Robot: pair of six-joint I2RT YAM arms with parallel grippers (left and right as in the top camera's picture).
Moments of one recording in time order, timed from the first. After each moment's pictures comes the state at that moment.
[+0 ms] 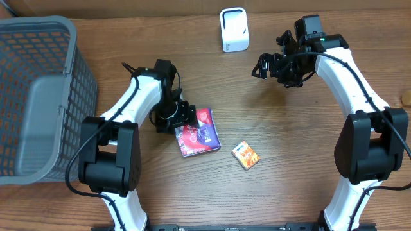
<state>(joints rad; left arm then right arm) -0.19 1.98 1.35 -1.04 0.35 -0.26 0.13 2.04 1.70 -0.93 -0.47 0.23</state>
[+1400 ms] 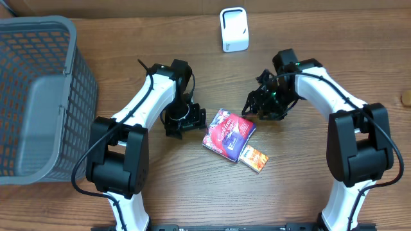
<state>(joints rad) -0.29 1.98 1.43 -1.20 0.32 -0.37 0.24 2.04 1.44 -0.95 -0.58 0.20</state>
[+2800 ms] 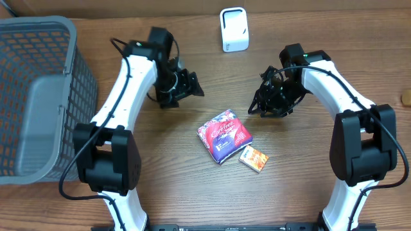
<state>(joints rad) -0.18 1.99 1.72 -1.24 0.40 -0.43 0.20 2.04 1.52 -1.12 -0.62 0.13</state>
